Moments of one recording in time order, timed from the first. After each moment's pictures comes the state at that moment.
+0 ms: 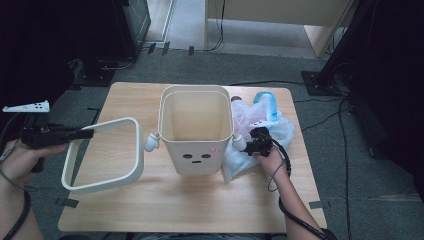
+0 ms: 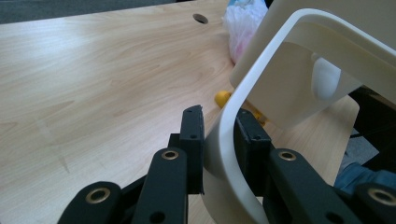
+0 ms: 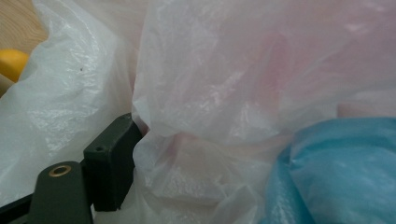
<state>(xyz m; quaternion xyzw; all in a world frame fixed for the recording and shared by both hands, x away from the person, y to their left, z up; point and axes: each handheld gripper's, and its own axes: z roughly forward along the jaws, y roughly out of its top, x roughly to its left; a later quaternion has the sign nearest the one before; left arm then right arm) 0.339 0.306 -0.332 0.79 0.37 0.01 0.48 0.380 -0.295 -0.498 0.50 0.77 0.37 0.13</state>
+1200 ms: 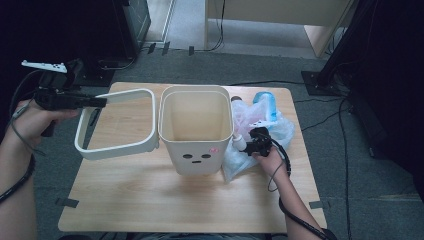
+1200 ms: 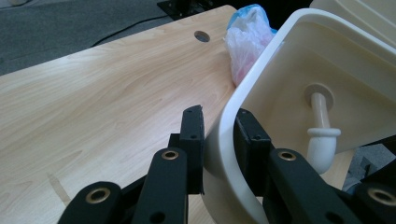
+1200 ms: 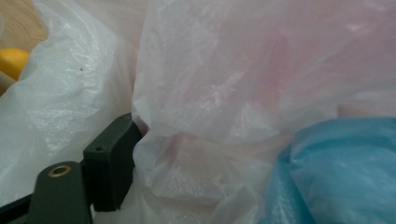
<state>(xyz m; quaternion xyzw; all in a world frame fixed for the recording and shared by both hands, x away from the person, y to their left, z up) 0.394 0.261 -0.267 0.81 0.37 0.01 0.45 0.380 -0.294 -0.498 0.50 0.77 0.37 0.13</state>
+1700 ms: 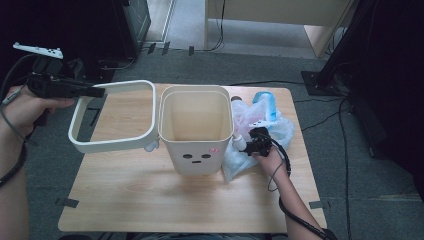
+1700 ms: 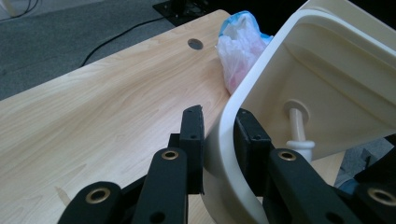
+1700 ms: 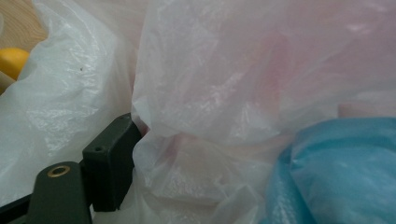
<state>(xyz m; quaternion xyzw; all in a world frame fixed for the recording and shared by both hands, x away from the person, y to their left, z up) 0.397 0.254 -0.230 0.82 0.35 0.02 0.45 0.380 -0.294 -0.499 0.49 0.77 0.37 0.13</state>
